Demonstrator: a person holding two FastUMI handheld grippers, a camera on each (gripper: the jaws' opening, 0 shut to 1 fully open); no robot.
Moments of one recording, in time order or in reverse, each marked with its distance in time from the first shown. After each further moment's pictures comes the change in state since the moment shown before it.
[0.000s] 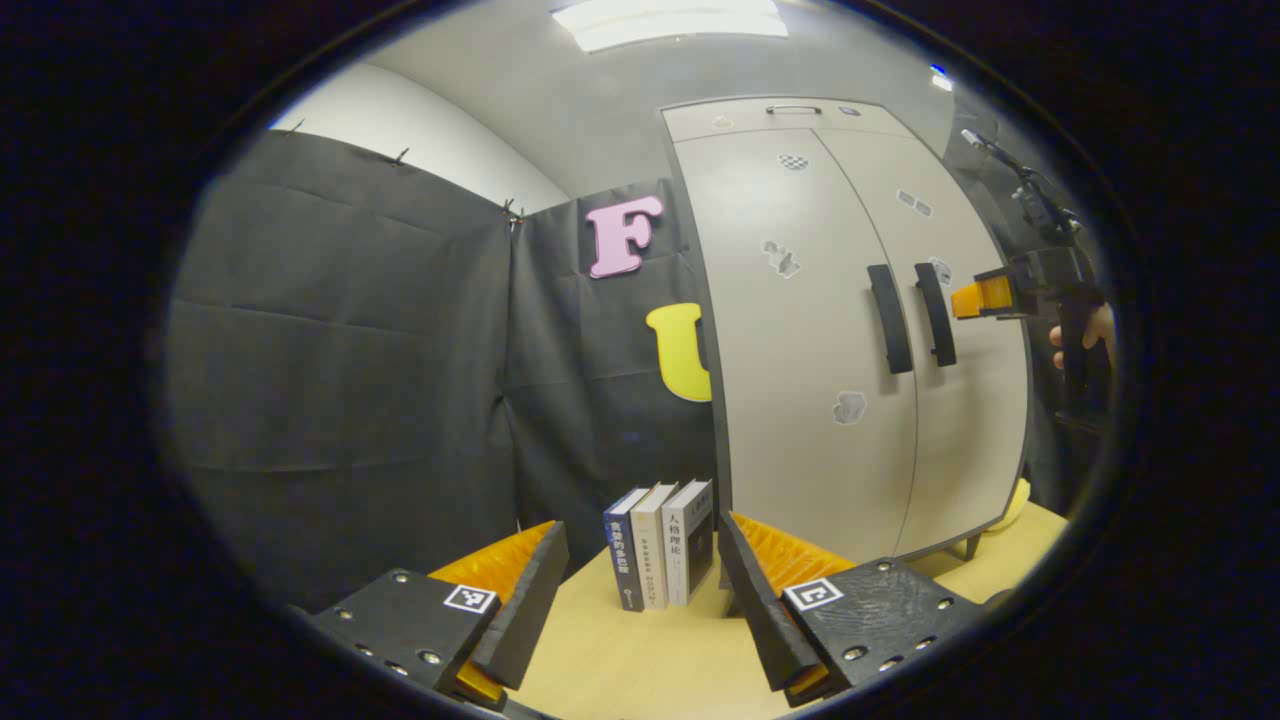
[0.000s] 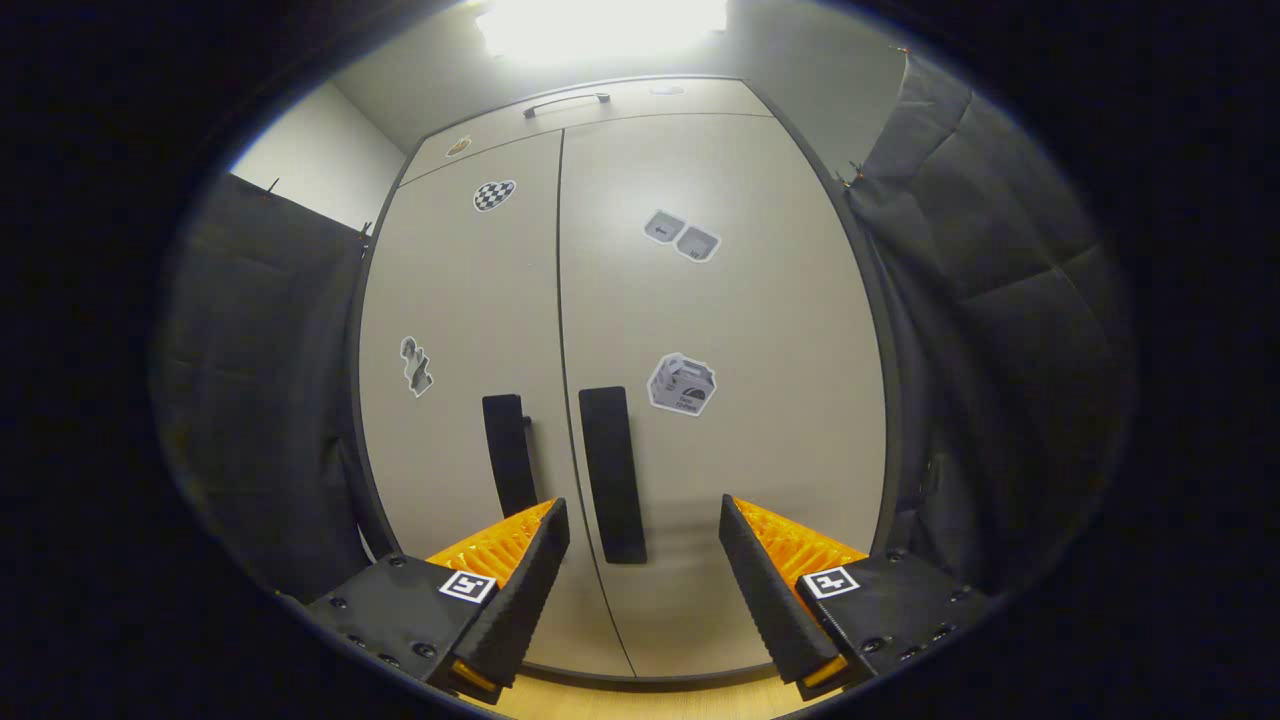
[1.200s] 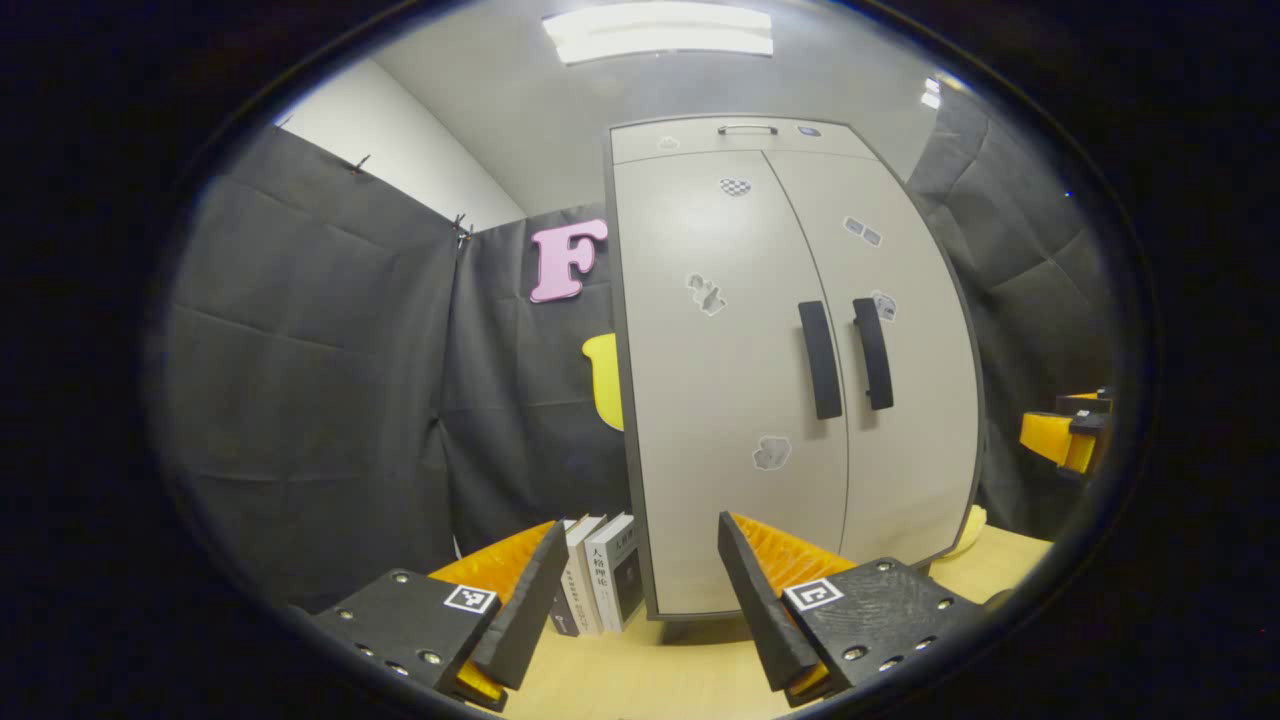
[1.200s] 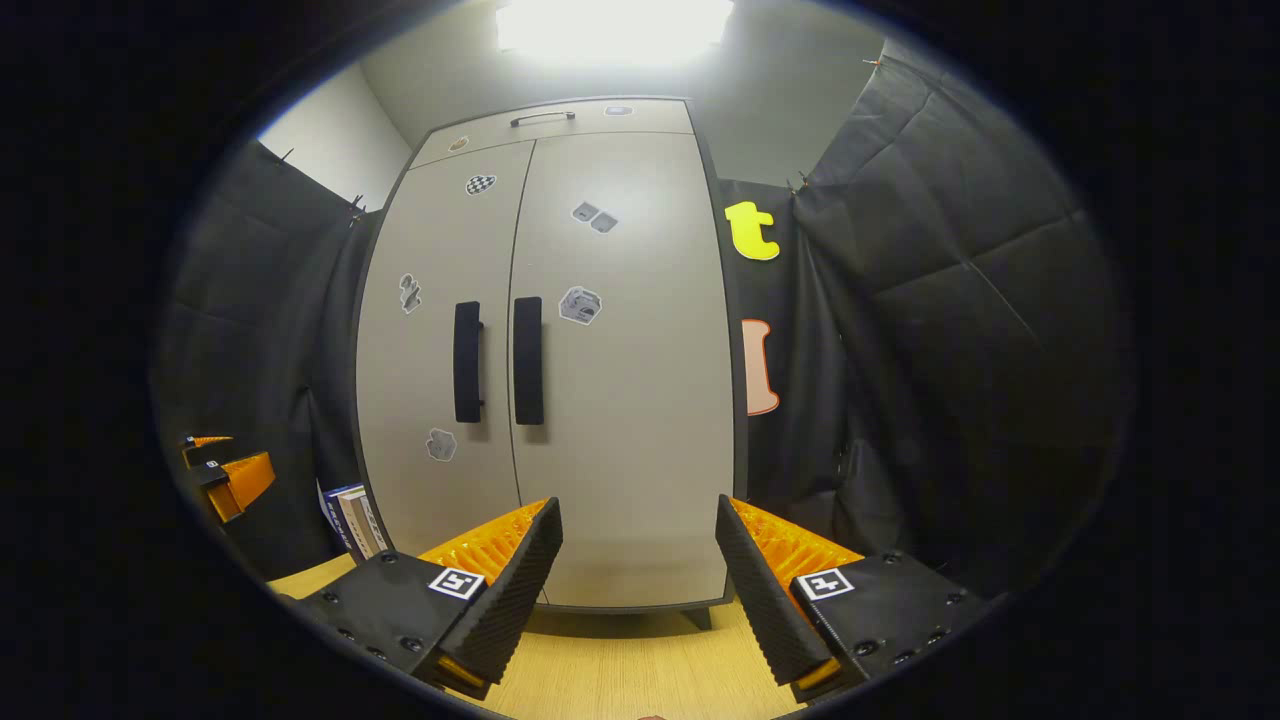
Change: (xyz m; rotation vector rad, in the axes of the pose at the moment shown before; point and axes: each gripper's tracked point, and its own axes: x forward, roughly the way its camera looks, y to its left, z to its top) left arm 0.016 -0.082 0.038 -0.031 -0.081 -0.167; right arm -0.139 -0.085 -0.081 -0.073 0.013 -0.136
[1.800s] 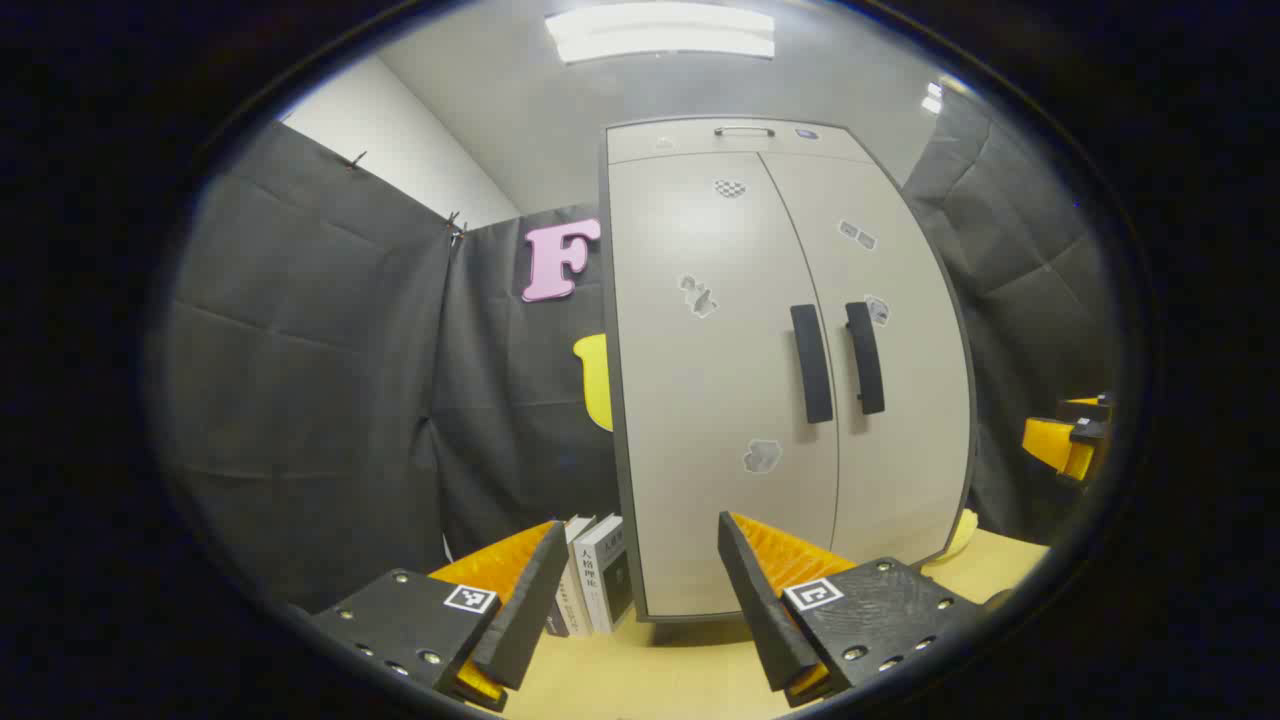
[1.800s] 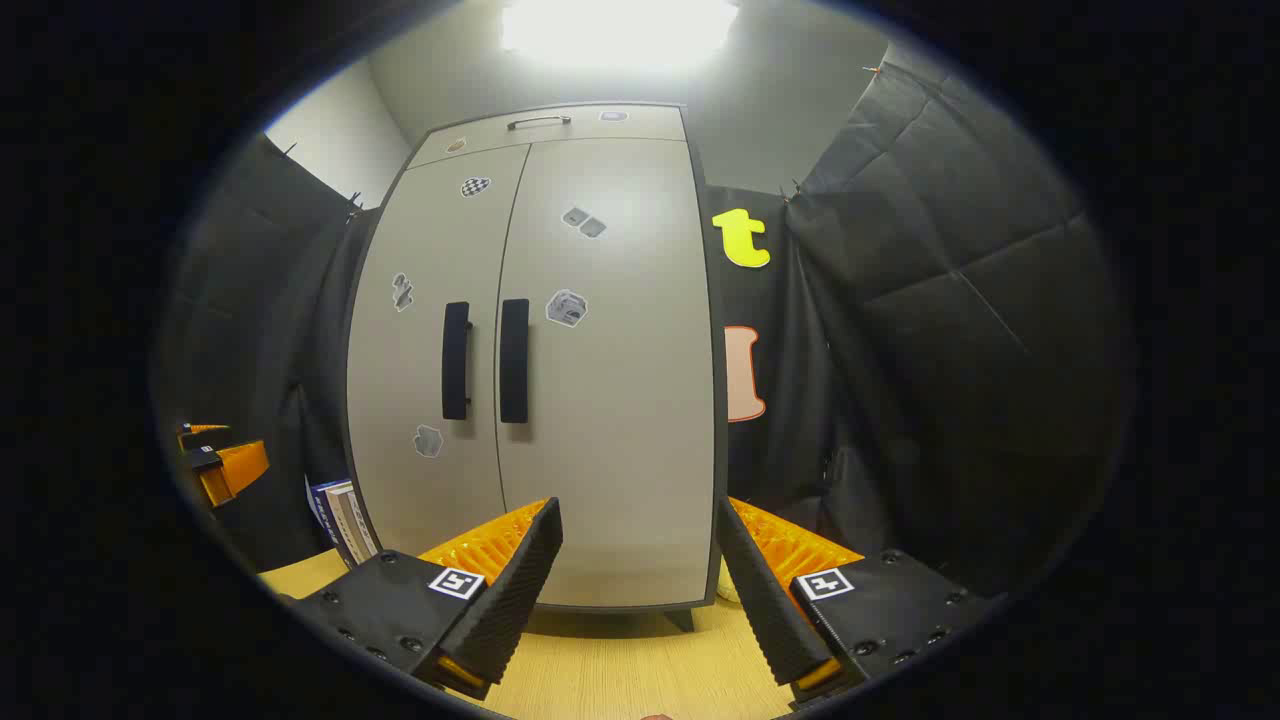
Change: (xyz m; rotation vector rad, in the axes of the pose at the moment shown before) left arm 0.002 -0.008 0.005 -0.006 -0.007 -0.030; right arm -0.007 -0.013 0.000 -0.025 -0.024 -0.026
